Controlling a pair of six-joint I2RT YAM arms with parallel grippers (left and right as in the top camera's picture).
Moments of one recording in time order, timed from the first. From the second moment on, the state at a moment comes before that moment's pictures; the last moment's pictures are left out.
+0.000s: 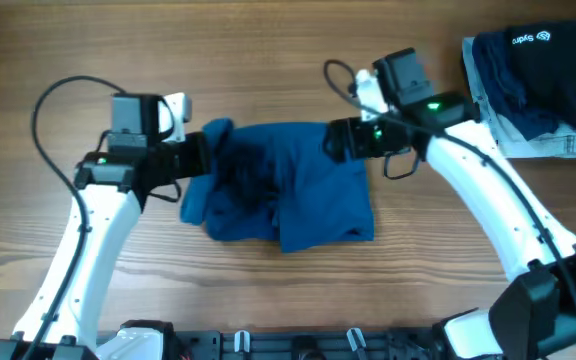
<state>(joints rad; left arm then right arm) -0.11 1.35 1.01 -0.65 0.33 -0.29 0.29 1.62 1.35 -0.92 -0.28 0.17</state>
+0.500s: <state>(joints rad) -0.57 1.56 1.01 -0.17 0.34 -0.57 -0.12 1.49 1.36 -0.99 -0.34 0.20</state>
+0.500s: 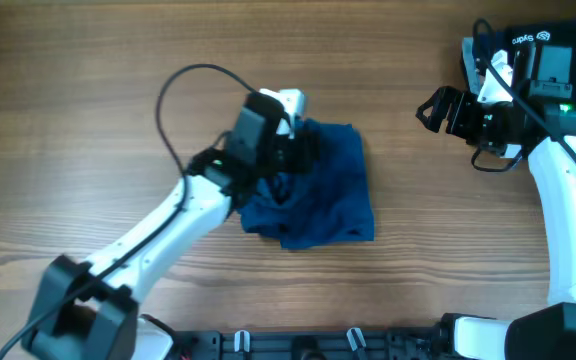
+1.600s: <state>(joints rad) -0.03 1.49 1.25 -0.58 0.32 -0.47 0.24 1.49 1.23 -1.13 -0.52 -0.25</state>
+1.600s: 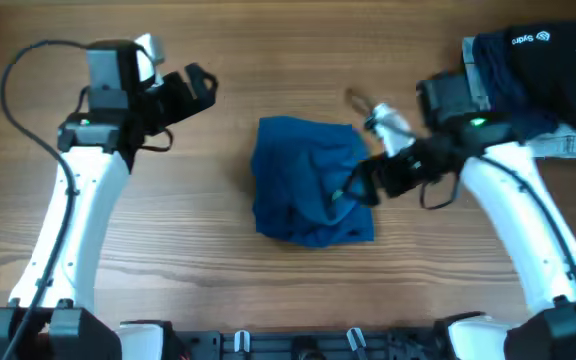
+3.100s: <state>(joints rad) 0.00 1.55 1.25 -0.60 0.28 -0.38 0.30 1.40 1.04 -1.21 -0.24 0.29</state>
